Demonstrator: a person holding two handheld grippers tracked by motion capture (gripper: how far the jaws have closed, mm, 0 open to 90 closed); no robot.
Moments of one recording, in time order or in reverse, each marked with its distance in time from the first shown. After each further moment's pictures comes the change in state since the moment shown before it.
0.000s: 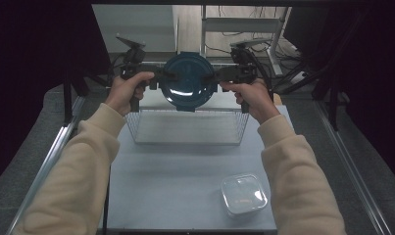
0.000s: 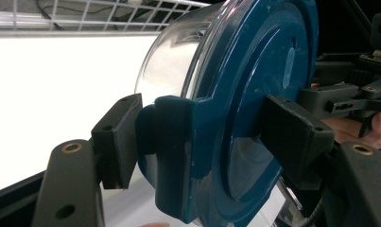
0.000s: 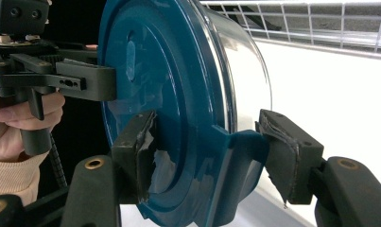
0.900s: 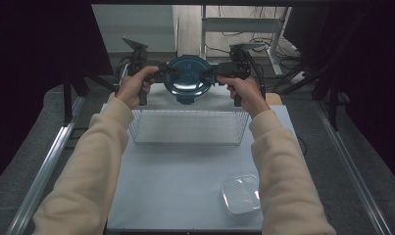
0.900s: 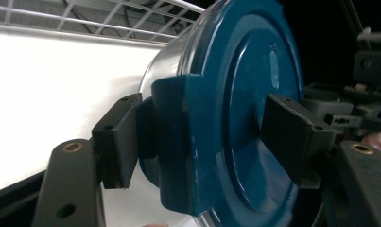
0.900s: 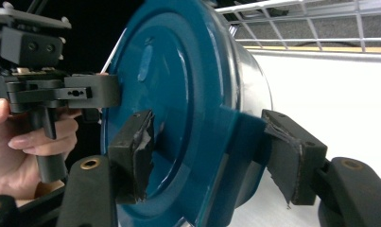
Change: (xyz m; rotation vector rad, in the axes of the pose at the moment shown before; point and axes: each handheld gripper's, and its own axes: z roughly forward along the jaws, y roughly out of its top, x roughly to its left) left arm 0.052 0.019 0.039 0.001 0.003 -0.224; right arm -0.056 0.015 0.043 0.004 0.064 0.202
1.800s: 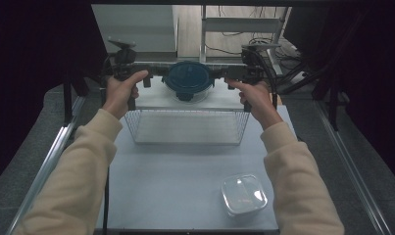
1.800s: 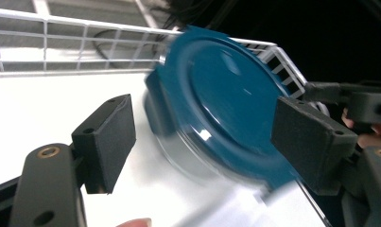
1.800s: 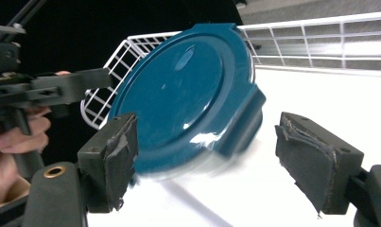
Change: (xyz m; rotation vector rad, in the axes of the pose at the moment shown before) left arm -0.024 -0.036 -0.050 -0.168 0.116 0.240; right arm 0.020 -0.024 -0.042 -0.119 -0.099 -0.115
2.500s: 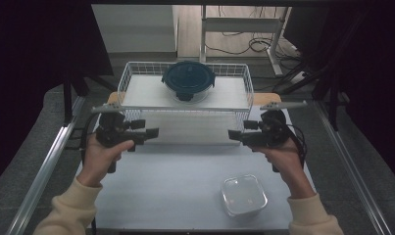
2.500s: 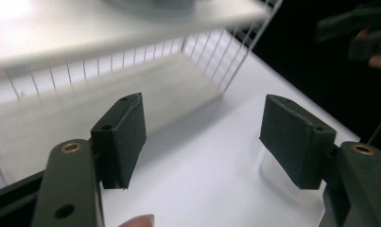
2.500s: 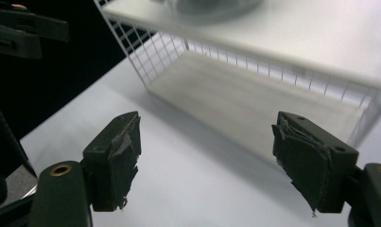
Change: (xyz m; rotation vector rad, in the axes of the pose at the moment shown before) left arm -0.027 -0.145 -0.054 0.044 0.000 0.282; right arm 0.007 -0.143 -0.074 0.005 -0.072 -0.314
